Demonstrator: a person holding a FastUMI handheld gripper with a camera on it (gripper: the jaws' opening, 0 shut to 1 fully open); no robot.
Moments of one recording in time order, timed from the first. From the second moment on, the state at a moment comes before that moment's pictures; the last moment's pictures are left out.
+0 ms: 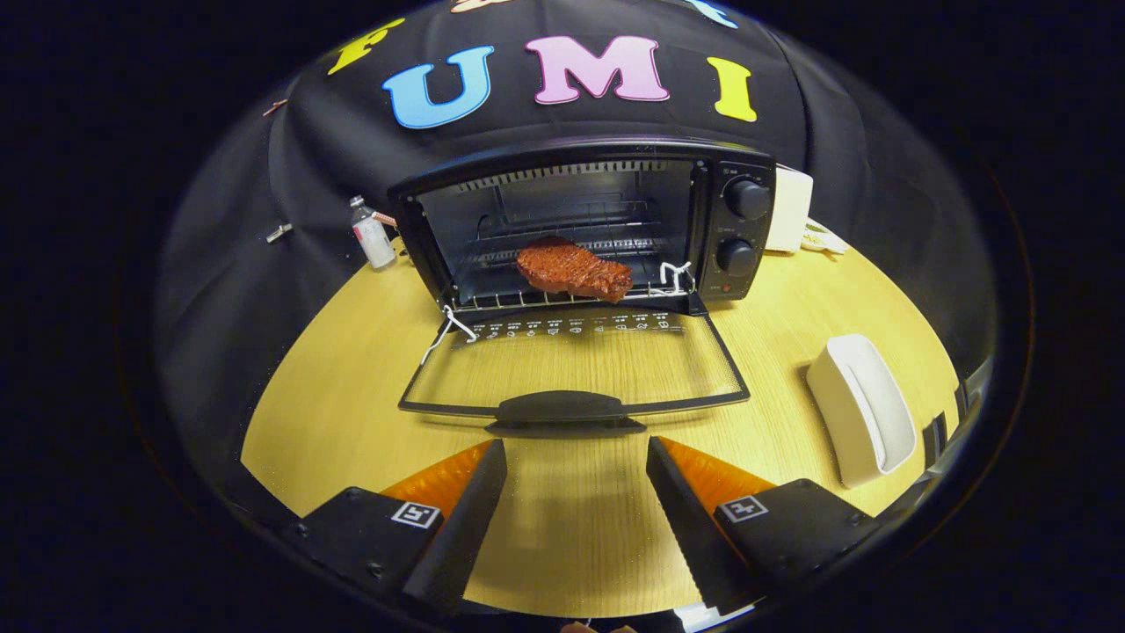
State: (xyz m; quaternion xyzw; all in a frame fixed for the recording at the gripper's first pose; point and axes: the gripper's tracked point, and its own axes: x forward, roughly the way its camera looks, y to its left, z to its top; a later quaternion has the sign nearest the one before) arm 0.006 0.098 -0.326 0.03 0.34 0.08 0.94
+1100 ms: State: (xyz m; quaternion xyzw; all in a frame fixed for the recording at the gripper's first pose) arm 0.022 0.107 -0.341 0.00 0.35 0.08 0.93
